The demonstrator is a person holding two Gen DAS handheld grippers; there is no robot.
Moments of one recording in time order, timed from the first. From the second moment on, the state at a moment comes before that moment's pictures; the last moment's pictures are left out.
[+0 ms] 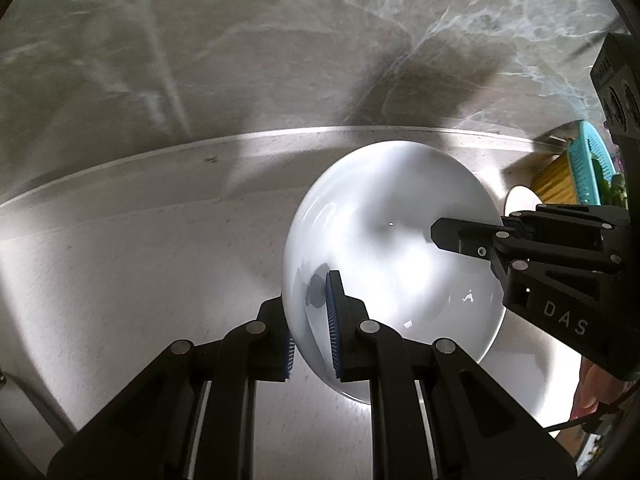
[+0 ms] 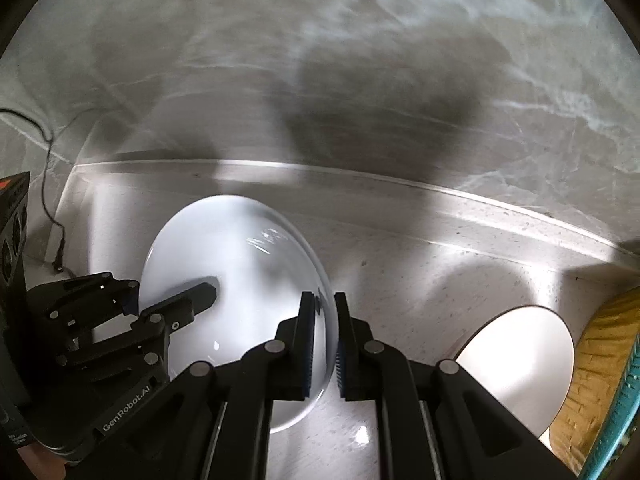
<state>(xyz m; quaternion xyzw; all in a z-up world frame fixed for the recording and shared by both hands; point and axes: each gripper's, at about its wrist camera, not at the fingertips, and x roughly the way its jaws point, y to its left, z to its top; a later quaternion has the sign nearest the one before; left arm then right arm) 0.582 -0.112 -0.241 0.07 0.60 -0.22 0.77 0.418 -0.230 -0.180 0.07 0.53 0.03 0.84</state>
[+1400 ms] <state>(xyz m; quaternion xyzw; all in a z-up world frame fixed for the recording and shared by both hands) 0.320 0.081 -0.245 0.02 0.63 -0.12 0.77 0.275 -0.053 -0.246 0.00 0.58 0.17 0.80</state>
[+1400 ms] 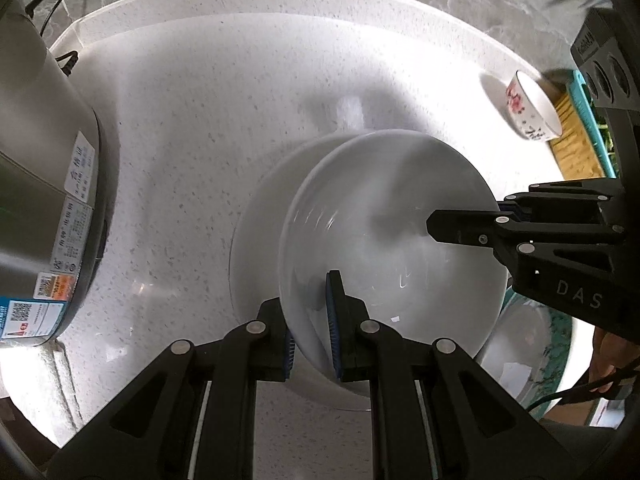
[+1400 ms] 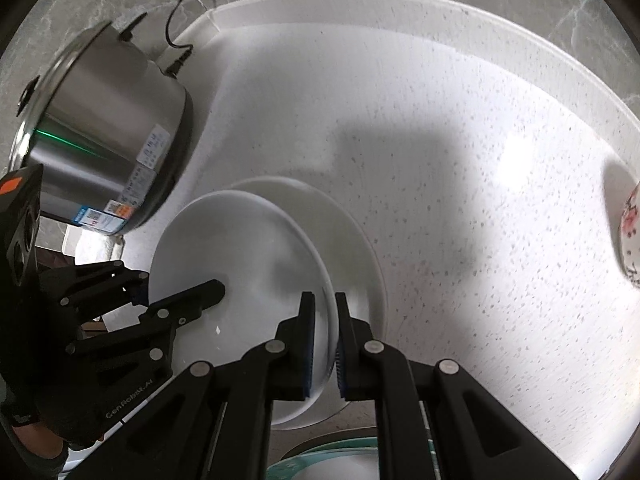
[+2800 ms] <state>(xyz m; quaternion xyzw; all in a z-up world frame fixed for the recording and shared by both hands) 0.350 0.061 -0.168 -0.02 0.55 -0.17 0.81 0.238 -0.129 -0.183 0.10 0.46 0.15 0.87</state>
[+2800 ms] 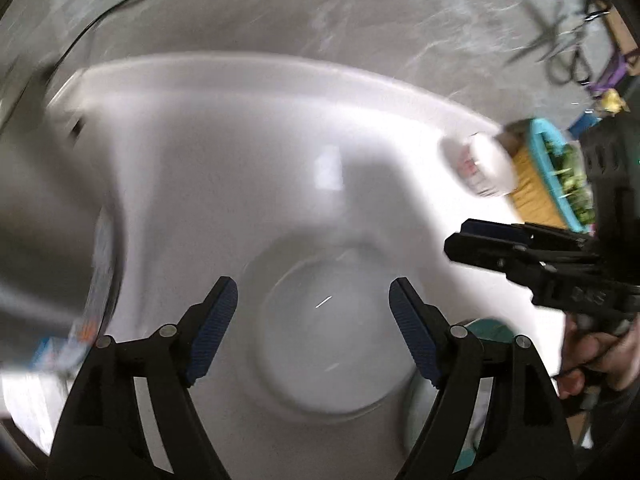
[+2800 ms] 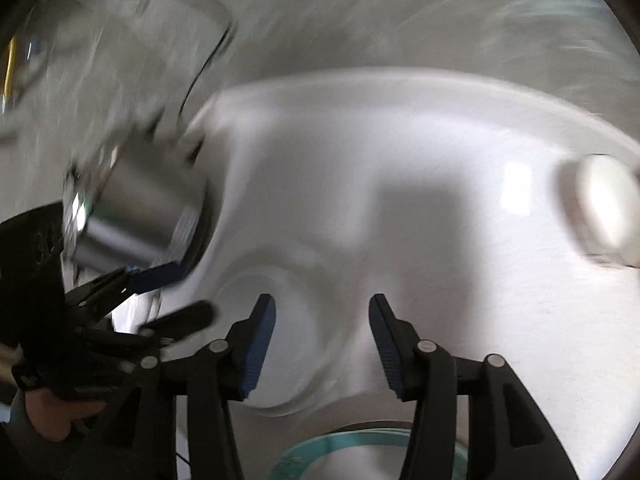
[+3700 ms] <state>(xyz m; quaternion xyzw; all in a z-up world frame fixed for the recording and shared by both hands) 0.534 -0.264 -0.257 0.19 0.58 -0.33 0.72 0.239 -0.352 -0.220 0.33 0.39 -0.20 0.83</state>
